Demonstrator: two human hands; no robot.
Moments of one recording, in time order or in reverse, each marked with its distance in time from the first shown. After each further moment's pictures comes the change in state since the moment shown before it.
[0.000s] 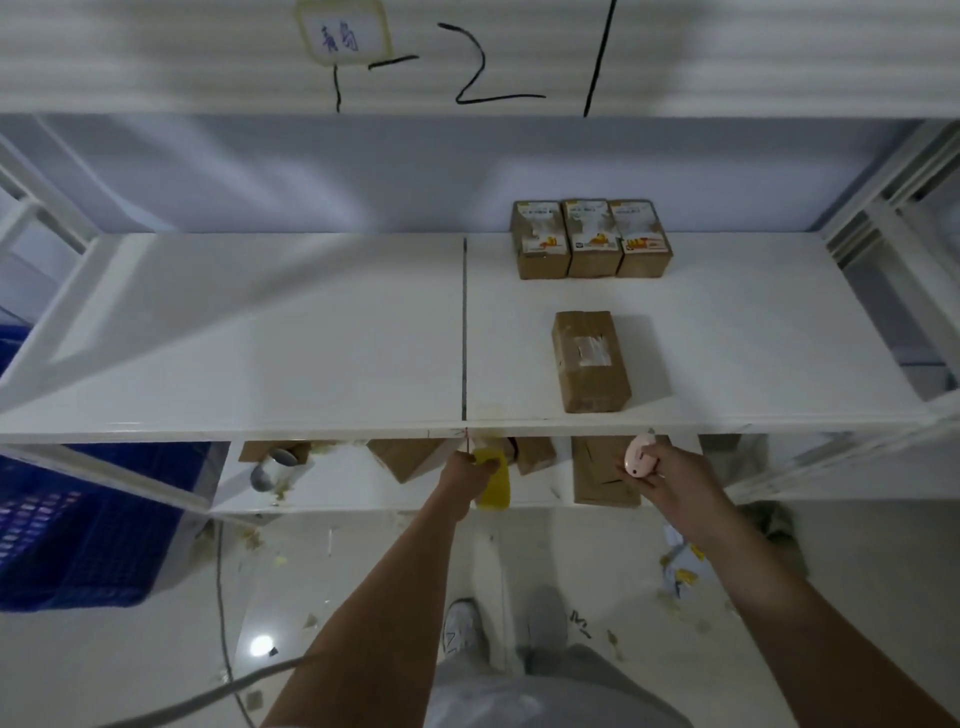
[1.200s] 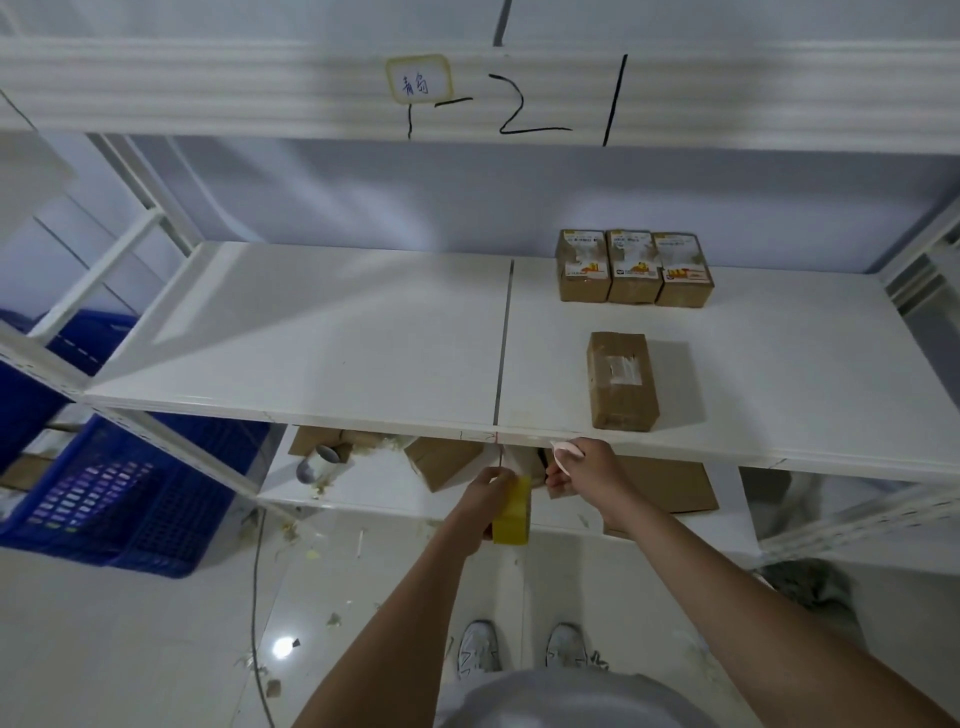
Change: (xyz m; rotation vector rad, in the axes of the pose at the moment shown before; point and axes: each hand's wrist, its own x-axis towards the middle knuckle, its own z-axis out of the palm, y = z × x) left_hand -0.078 0.000 -0.006 -0.252 -0.051 -0.053; right_hand -0.009 0.036 0.089 -0.727 -0.350 -0.270
